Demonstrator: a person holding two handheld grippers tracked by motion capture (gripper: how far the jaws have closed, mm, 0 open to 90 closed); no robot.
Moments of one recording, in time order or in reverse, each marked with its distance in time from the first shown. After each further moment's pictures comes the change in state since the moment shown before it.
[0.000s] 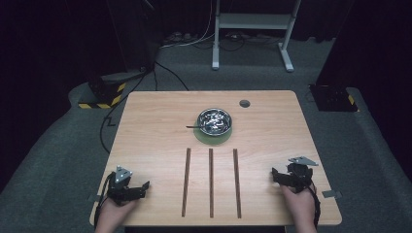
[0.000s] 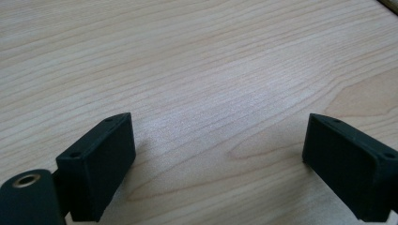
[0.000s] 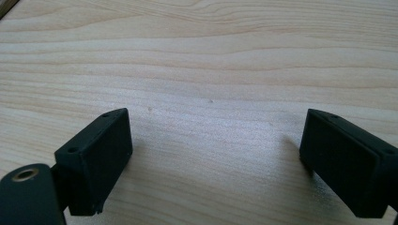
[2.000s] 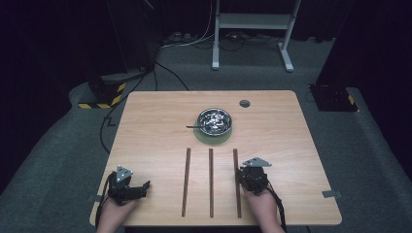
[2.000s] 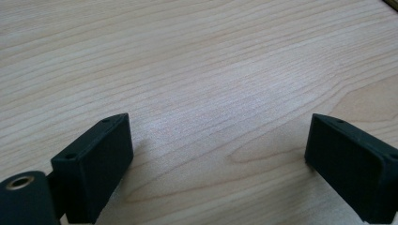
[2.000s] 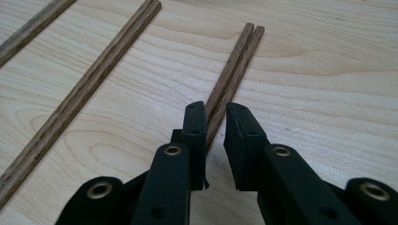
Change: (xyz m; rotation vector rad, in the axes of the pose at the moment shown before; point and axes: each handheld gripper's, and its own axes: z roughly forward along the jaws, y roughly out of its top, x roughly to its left) left arm -0.002 0.001 0.001 0.009 0.015 -0.014; right arm 0.137 0.024 -0.006 0.007 0.200 -0.112
